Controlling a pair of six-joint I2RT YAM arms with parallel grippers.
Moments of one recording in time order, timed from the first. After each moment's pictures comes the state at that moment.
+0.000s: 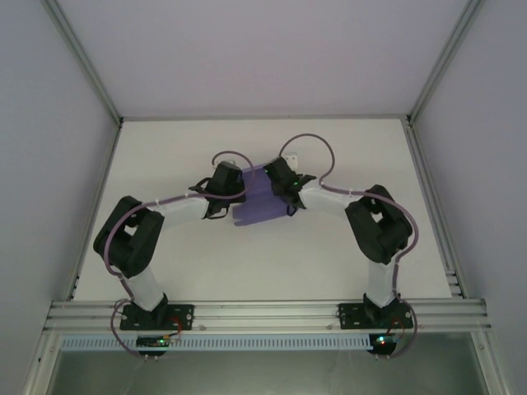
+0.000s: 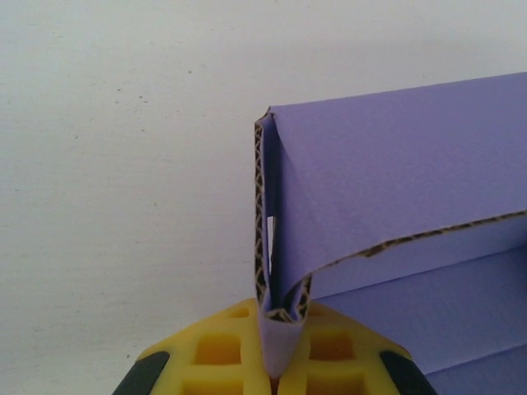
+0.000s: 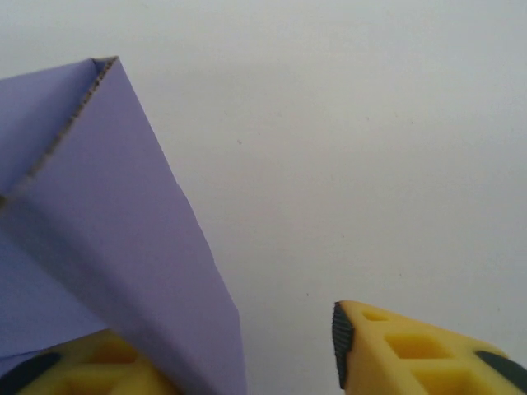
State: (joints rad) left arm -0.59 1.72 0.97 -0.06 -0.18 -0.61; right arm 0.66 1.87 1.19 -0.20 0.45 0.45
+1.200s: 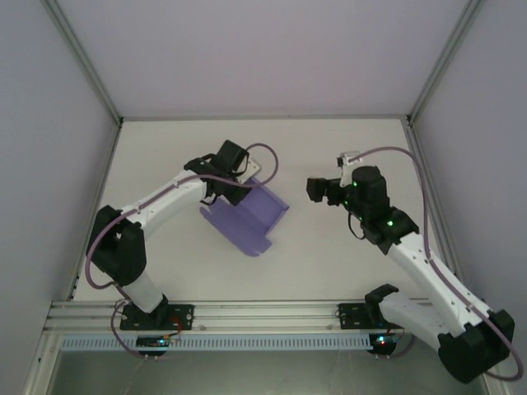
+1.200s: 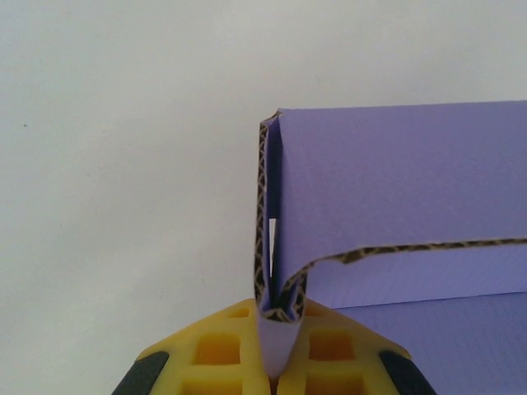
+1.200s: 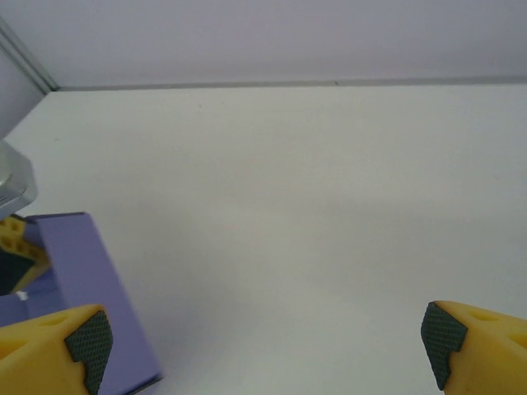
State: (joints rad) left arm -0.66 1.66 1.35 -0.77 -0.08 0.21; right arm 0.43 0.91 0.82 -0.35 0.05 0.26
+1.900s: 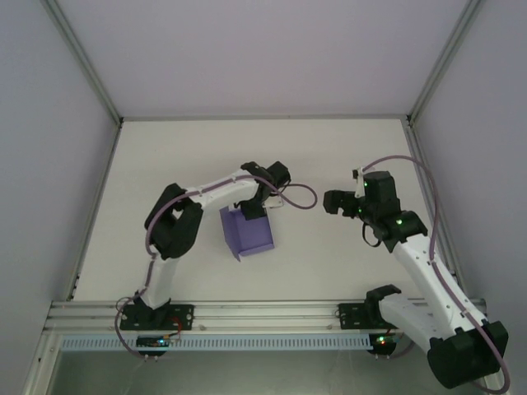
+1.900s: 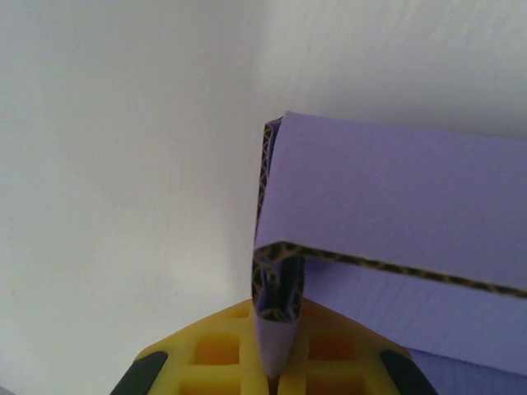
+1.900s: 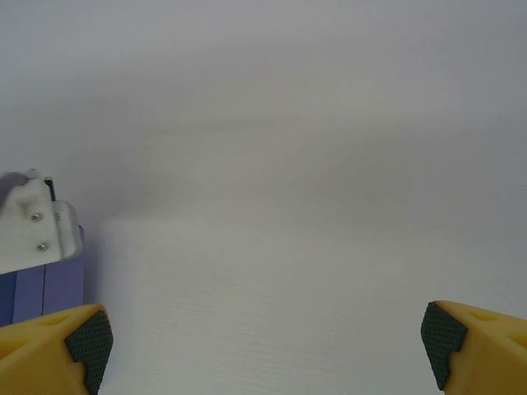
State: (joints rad) left arm -0.83 2.09 1.64 -1.07 -0.36 0.48; right arm 0.27 0.91 0.81 -0.62 -0.03 0.29
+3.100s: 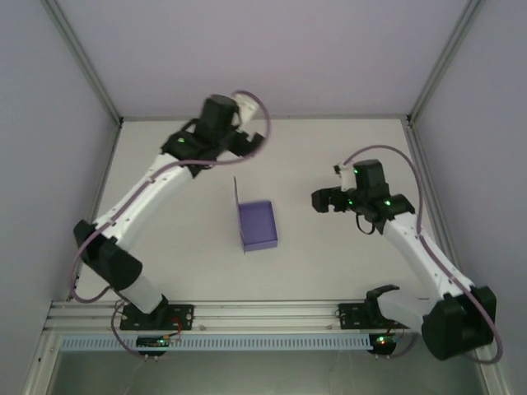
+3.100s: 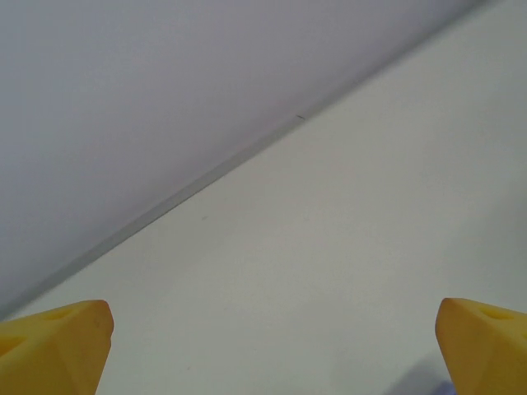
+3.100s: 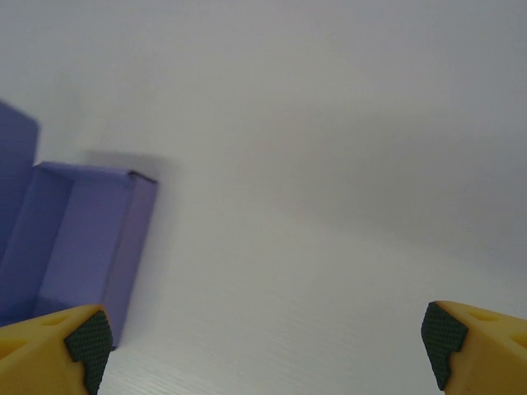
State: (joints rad) left arm -0.61 1.59 1.73 -0.66 -0.24 0.10; right arm 0.30 1.14 0.91 -0.57 -0.22 0.07
